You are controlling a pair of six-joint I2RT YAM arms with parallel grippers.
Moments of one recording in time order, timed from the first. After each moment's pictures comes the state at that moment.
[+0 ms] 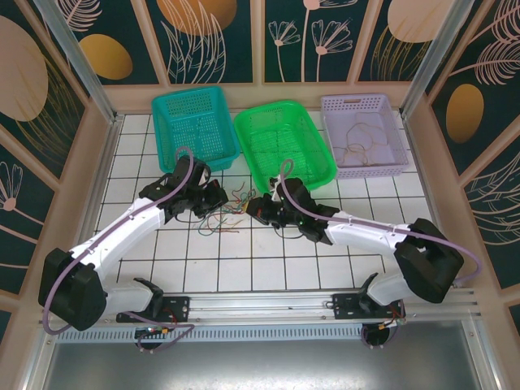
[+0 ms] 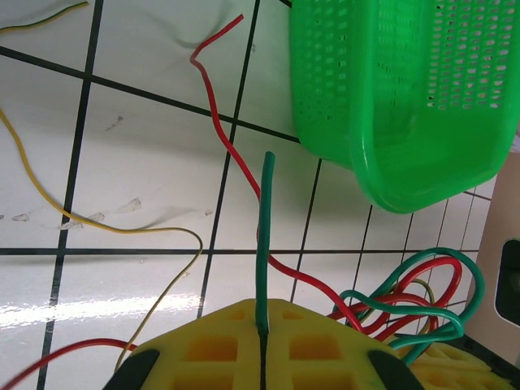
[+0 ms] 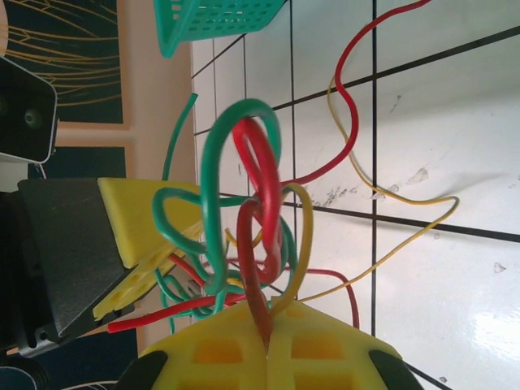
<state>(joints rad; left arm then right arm) -0.51 1.28 0.93 -0.56 0.28 -0.96 0.88 1.41 0.74 0.19 -0.28 1.22</state>
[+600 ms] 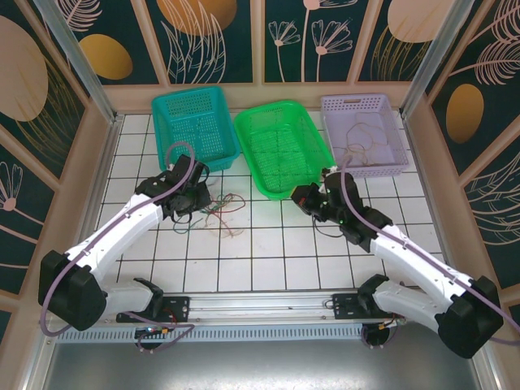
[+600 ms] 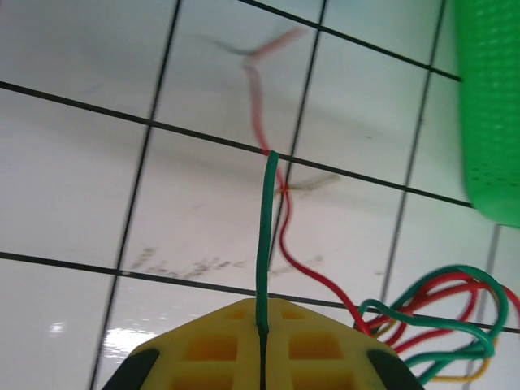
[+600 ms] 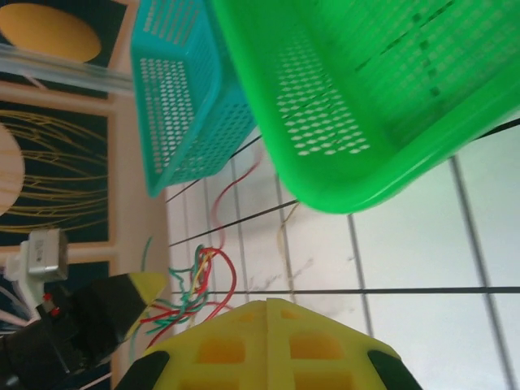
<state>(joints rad) -0.51 1.28 1.01 -0.82 -0.12 -0.79 0.62 0.98 0.69 -0.22 -0.16 1.12</state>
